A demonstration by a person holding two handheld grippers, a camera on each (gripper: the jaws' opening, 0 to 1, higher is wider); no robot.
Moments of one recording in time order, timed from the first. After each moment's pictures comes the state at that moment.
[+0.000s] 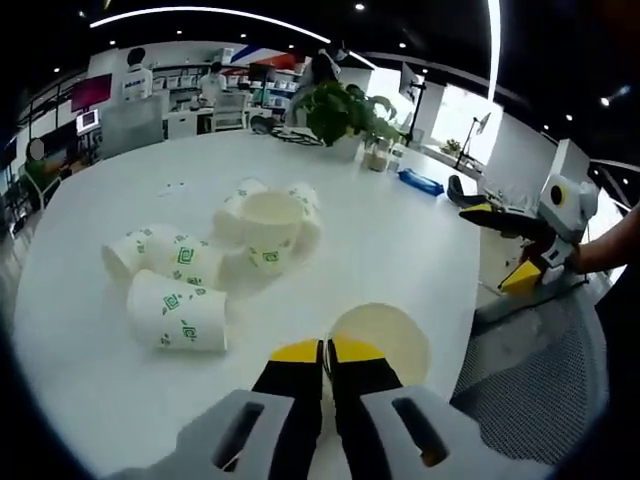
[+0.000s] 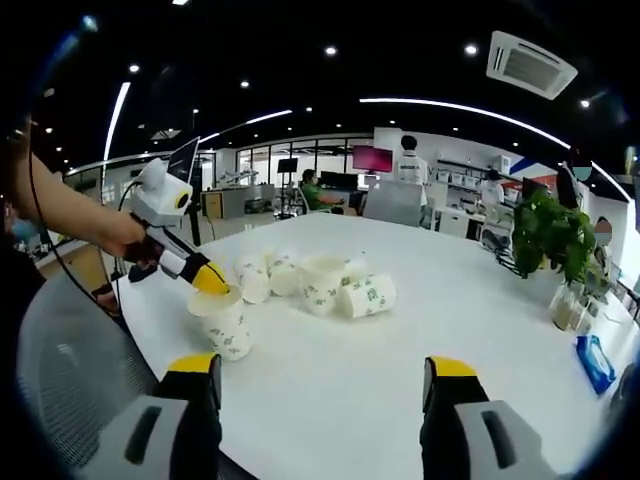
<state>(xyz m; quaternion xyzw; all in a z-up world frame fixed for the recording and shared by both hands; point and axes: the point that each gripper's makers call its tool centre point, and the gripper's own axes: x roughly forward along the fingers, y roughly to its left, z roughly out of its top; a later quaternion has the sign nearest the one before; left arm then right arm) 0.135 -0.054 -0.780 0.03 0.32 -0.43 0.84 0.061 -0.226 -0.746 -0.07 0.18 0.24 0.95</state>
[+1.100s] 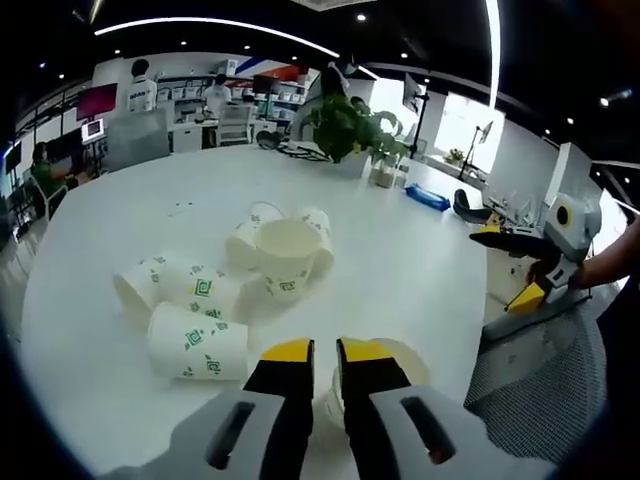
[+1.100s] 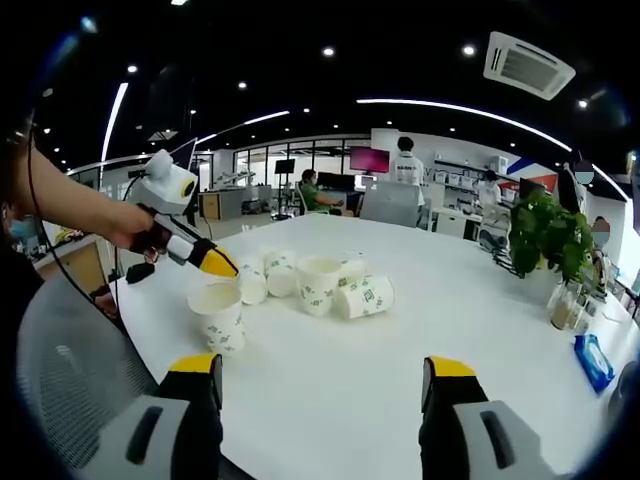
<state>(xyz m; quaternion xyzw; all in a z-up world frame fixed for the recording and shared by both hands) 0.161 -0.058 -0.755 0.03 0.29 -0.43 0.85 0.061 -0.229 -0.745 -0.07 0.18 0.23 0.95</state>
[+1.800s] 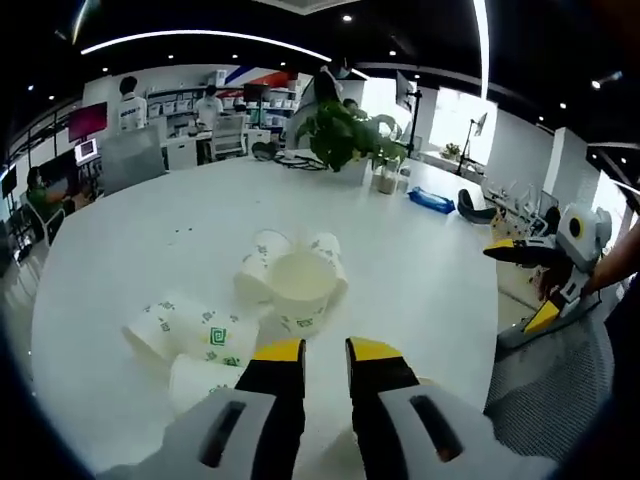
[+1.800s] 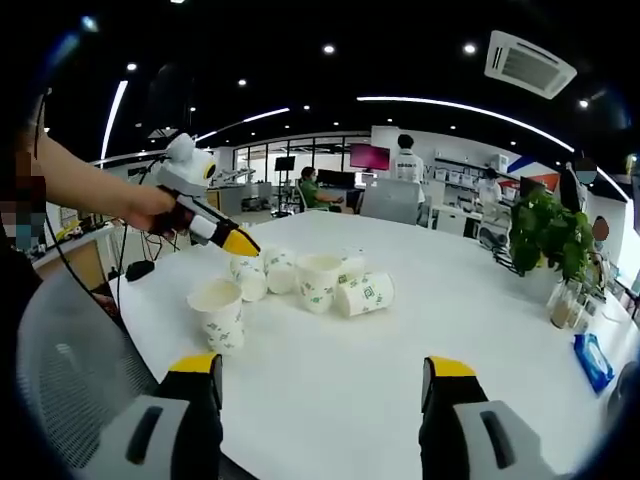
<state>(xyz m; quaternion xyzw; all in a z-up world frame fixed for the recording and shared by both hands) 0.196 -0.069 -0.740 0.06 0.27 -0.43 0.86 0.061 -0.229 -0.746 -0.07 0.19 0.23 0.95</state>
